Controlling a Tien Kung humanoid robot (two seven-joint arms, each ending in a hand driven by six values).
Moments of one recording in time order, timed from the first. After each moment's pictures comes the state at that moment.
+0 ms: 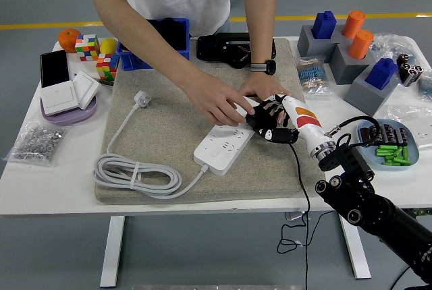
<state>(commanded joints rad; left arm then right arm) -0.14 0.06 -1.31 -0.18 1.57 -0.13 0.34 0.57 0.00 0.76 0.66 -1.61 -0.46 0.32</state>
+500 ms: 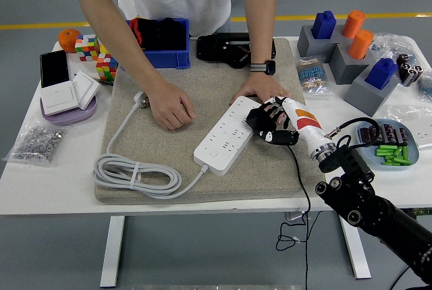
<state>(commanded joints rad) -0.15 0.06 -1.31 -0.18 1.57 -0.13 0.34 0.58 0.00 0.76 0.65 -1.61 -0.46 0.32</state>
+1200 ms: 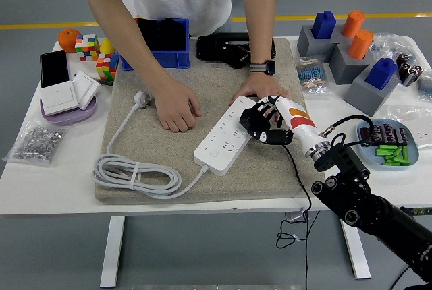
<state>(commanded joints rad) -0.15 0.06 -1.32 -0.18 1.57 -0.13 0.34 0.59 0.00 0.71 0.67 -1.59 -0.46 0.31</state>
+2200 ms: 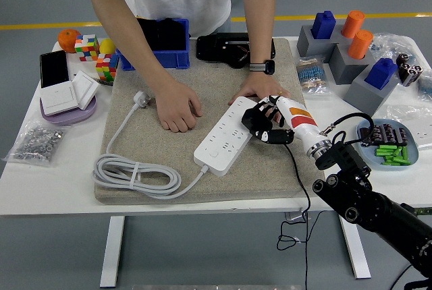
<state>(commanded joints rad) -0.15 0.06 -1.33 -0.18 1.58 -0.13 0.34 0.61 0.00 0.68 0.63 -1.59 -0.46 0.32</state>
